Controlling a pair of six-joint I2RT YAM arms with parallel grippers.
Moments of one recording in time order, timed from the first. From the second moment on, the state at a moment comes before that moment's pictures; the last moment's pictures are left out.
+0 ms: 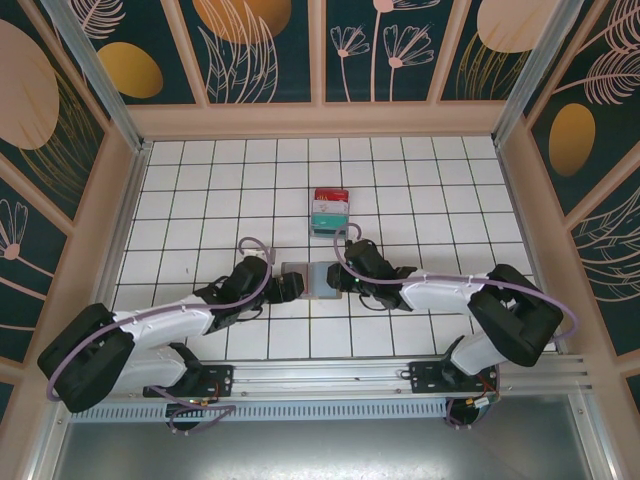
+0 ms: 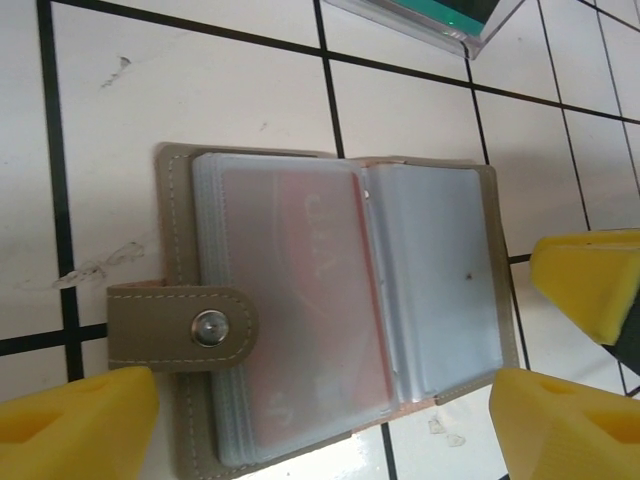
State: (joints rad) left arm -0.78 1.23 0.37 0.14 0.02 -0.82; right arm 0.86 1.47 0.58 0.09 0.01 0.83
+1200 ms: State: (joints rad) left arm -0.78 1.40 0.46 0.20 0.09 -0.82; right arm 0.87 1.53 0.56 0.12 0.01 0.86
